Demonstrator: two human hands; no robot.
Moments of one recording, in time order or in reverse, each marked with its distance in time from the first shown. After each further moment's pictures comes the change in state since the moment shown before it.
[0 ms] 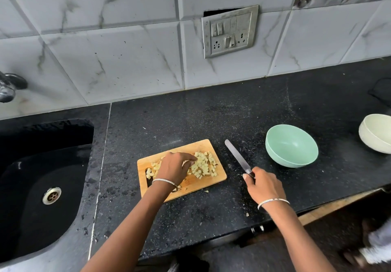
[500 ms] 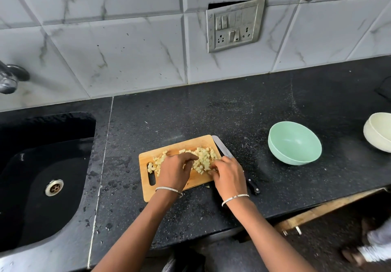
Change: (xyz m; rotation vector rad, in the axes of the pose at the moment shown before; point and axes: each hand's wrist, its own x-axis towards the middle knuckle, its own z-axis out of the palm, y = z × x) left_hand -0.025 0.010 0.008 -0.111 0.204 -0.086; right_hand 0.001 -0.073 0.046 0.092 0.198 -0.366
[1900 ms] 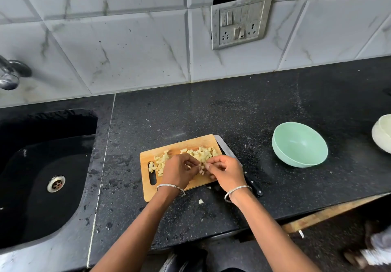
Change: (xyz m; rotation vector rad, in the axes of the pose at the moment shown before) left_hand 0.003 0.006 0.001 -0.174 -0.166 -0.274; right_hand 0.015 0.000 0.005 0.928 -0.123 0.362
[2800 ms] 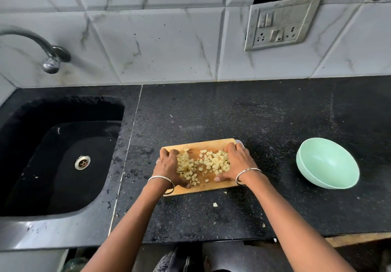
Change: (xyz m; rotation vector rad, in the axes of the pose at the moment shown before) left_hand -0.001 -0.041 -0.061 0.364 -0.206 -0.307; right_hand 0.055 -0.042 0.008 -1.153 -0.368 -0.095
